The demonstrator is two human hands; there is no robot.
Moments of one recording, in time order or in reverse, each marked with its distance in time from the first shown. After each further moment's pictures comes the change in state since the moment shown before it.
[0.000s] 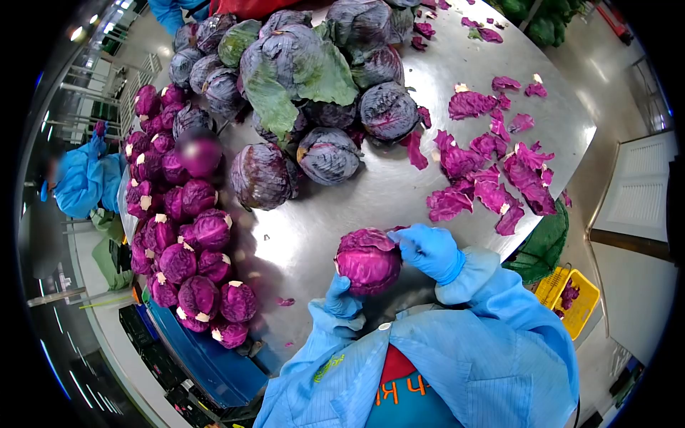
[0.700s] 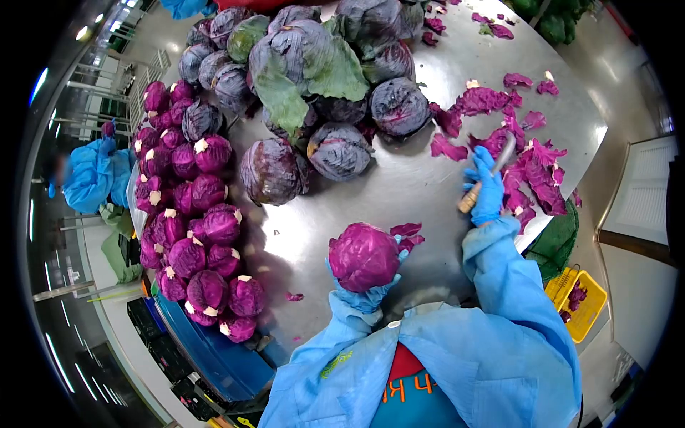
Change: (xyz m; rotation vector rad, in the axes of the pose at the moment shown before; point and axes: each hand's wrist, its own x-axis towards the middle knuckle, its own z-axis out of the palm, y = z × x) left_hand 0.018 -0.015 -0.019 -0.497 -0.105 -0.103; right_hand 0.019 0.118 -0.042 0.724 0.764 0.804
